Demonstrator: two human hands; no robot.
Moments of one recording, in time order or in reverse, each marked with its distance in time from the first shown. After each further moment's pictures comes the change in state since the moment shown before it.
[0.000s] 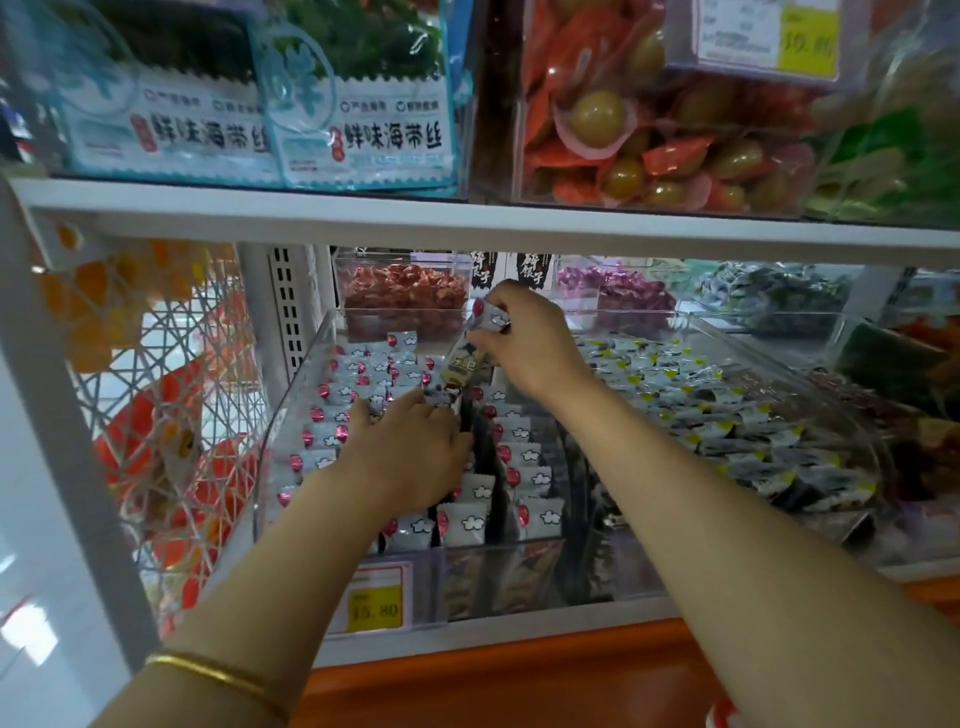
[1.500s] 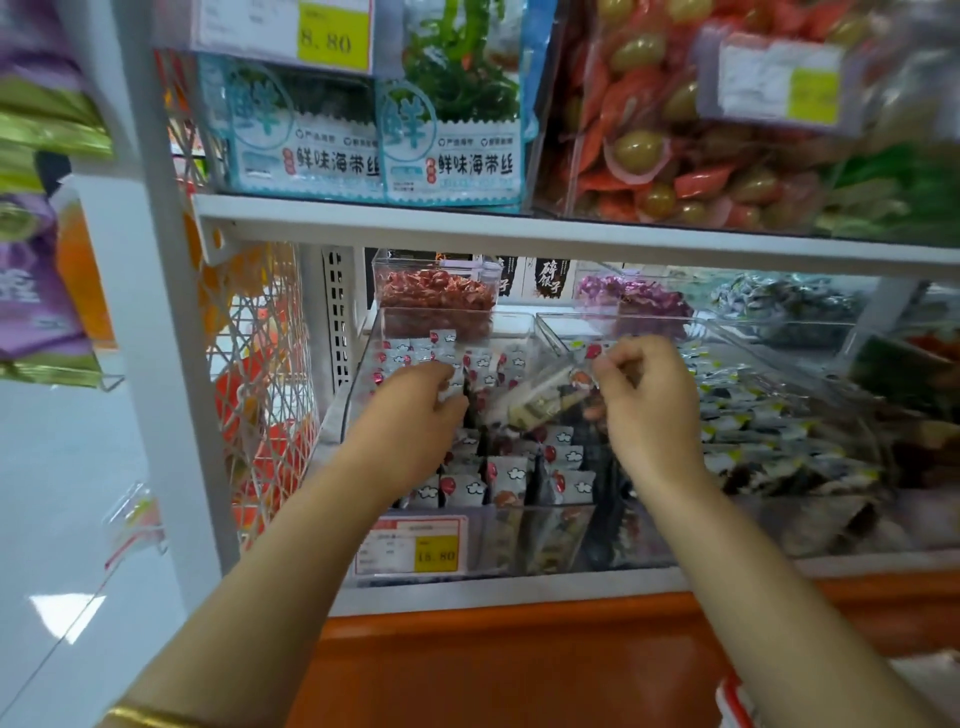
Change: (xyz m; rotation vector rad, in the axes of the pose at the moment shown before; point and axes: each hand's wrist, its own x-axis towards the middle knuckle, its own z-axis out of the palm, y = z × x) left_hand -0.072 -0.008 -0.041 -0.669 0.363 -0.087; right_hand -0.096 -0.026 -0.032 0.262 0.355 0.220
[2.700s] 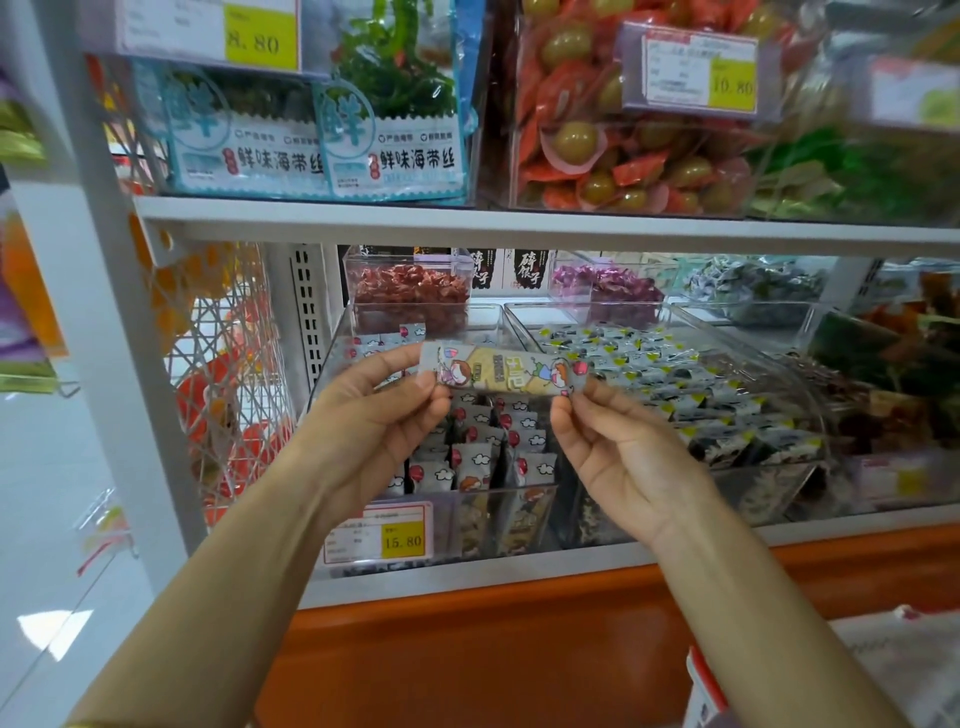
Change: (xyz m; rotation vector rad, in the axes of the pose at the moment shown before) left_hand -0.018 0.011 0.000 -1.404 -0.089 -0.275; right_hand -0.031 -0.001 -0.033 1.155 -0.225 0.680
